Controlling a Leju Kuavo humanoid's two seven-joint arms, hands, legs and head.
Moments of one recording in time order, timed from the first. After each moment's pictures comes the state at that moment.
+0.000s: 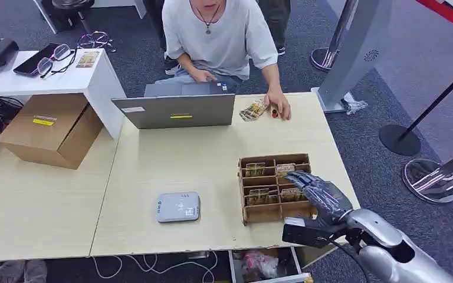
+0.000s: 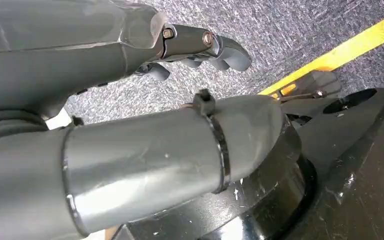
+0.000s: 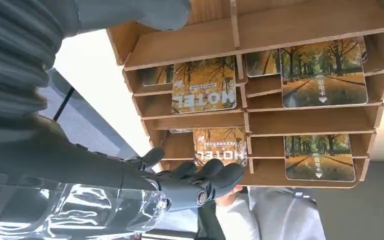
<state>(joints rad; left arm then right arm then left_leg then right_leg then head) -0.02 -0.14 0.85 -0.16 -1.30 -0.09 -0.16 -0.15 -0.75 0.63 -1.66 0.61 0.00 -0.05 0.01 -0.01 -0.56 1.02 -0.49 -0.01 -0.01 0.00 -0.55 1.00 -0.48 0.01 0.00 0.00</state>
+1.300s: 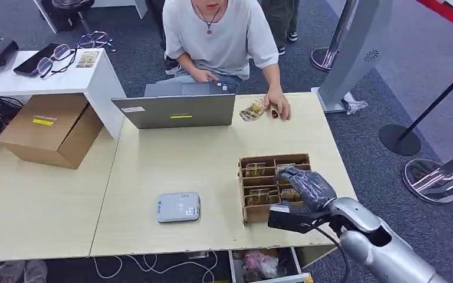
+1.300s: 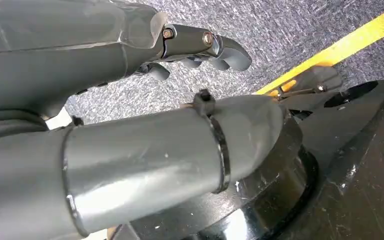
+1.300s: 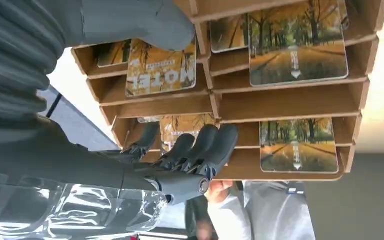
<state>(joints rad) -0.02 -0.14 0.85 -0.16 -1.31 -0.10 -0.16 -0.26 -0.62 0.66 -1.51 0.66 0.01 -0.08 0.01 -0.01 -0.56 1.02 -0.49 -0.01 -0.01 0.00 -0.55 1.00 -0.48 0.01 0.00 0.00</state>
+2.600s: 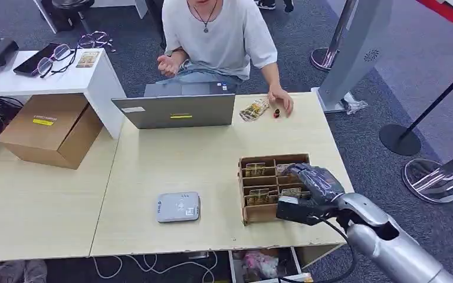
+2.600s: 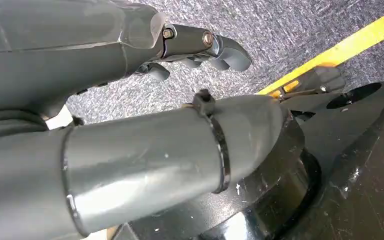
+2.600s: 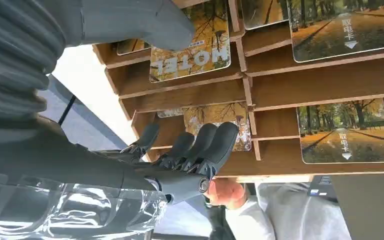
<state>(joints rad) -0.02 -0.14 0.85 -0.16 -1.31 -0.10 -0.15 -0.28 -0.66 0.65 -1.47 0.59 0.00 -0.09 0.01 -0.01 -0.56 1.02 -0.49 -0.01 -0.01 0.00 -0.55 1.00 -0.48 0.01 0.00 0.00</state>
